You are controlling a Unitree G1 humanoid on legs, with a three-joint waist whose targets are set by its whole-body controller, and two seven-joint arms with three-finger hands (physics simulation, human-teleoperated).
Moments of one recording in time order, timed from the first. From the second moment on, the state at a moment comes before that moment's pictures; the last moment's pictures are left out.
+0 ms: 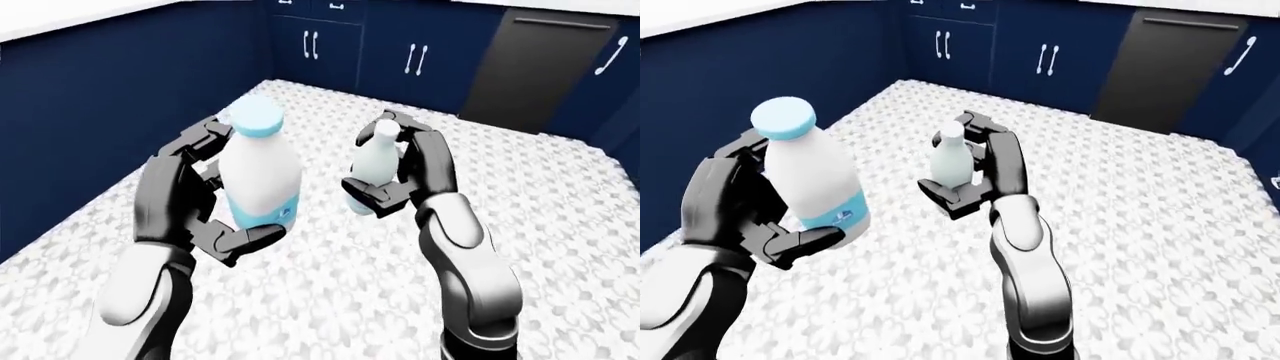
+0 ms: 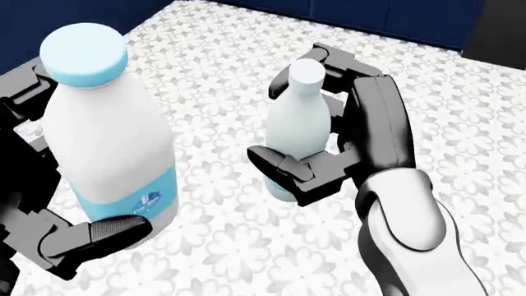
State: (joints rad) left arm -0.29 0.16 0.20 -0.91 -0.29 0.96 0.04; right arm -0.46 0.03 0.05 -0.53 -0.03 0.82 -0.05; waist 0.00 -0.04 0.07
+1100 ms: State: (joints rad) left arm -0.29 0.16 0.21 -0.93 -0.28 0.96 0.04; right arm -0.44 0.04 0.06 -0.55 -0.07 0.81 -0.02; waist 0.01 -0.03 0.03
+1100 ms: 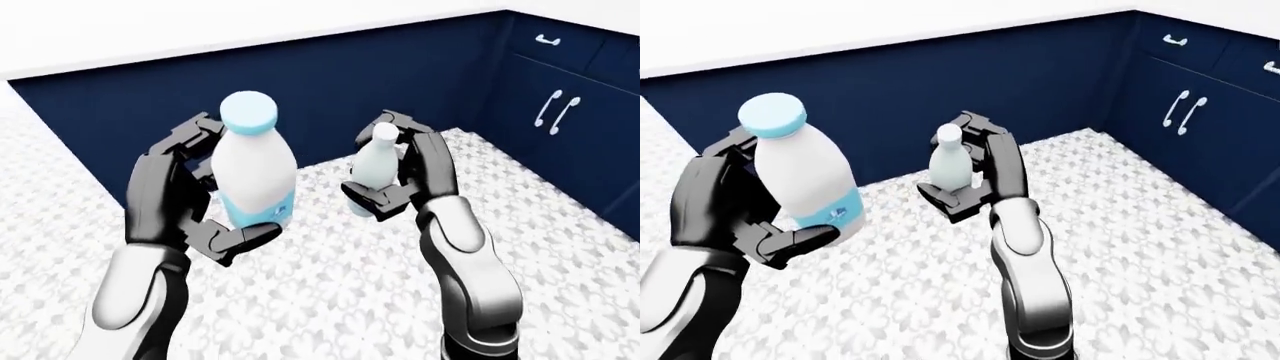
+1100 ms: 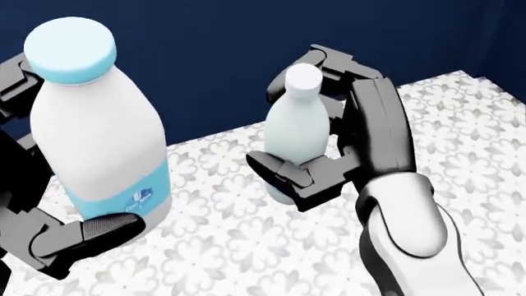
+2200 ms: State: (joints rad) left arm -0.36 0.22 0.23 -0.84 -0.30 0.96 0.04; right arm -0.54 0.02 0.05 -0.58 -0.08 0.90 0.00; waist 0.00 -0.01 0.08
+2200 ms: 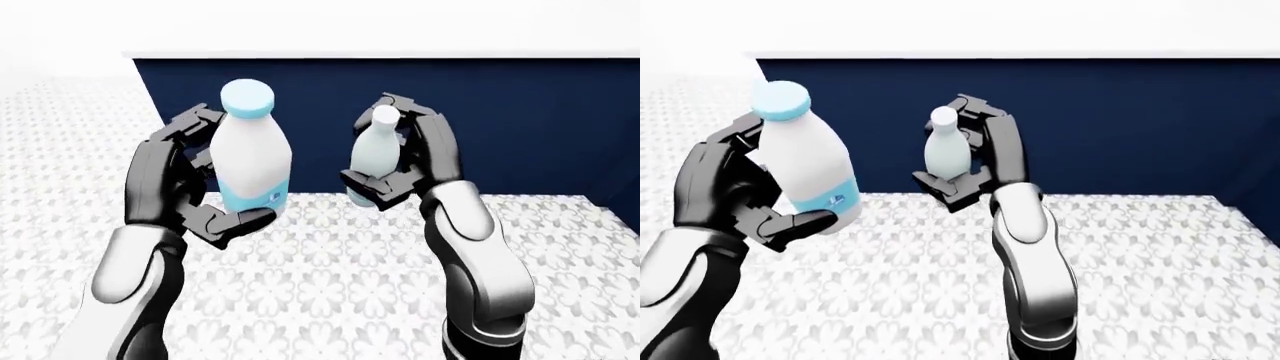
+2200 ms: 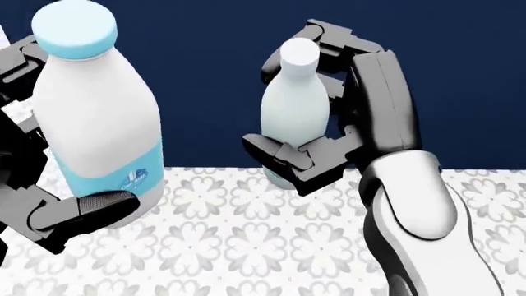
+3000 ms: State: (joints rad) left arm -0.56 0.31 0.29 -0.89 -0.37 1.17 0.08; right arm -0.75 -0.05 0.00 -0.74 0.01 1.20 -0.02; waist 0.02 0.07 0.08
